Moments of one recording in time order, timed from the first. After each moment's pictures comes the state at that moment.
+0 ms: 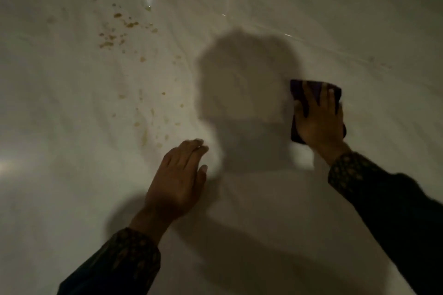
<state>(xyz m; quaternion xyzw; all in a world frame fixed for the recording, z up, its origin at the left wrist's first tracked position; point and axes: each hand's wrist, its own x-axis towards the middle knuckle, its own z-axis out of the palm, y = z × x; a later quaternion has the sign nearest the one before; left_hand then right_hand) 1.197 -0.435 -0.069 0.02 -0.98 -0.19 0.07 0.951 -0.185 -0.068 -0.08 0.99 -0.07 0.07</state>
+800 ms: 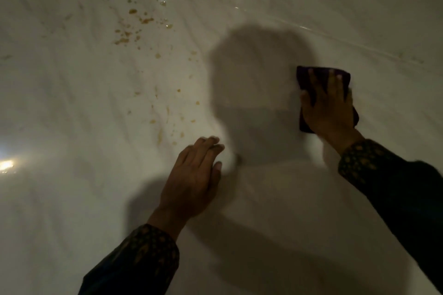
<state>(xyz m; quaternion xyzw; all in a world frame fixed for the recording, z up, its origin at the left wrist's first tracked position) 1.192 -0.435 -0.074 0.03 -0.98 -0.19 0.07 0.928 -0.213 -0.076 -0.11 0.99 -0.05 0.07</state>
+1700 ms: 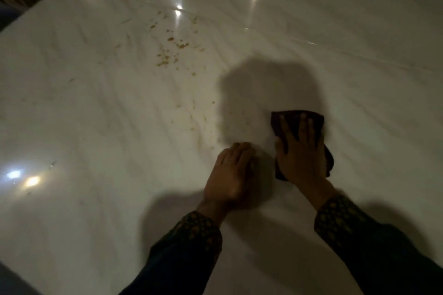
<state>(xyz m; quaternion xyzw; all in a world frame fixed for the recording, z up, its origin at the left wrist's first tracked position) 1.191 -0.444 -0.080 0.00 -0.97 -0.25 0.05 1.073 -0.284 -0.081 -0.17 0.98 -0.06 0.08</state>
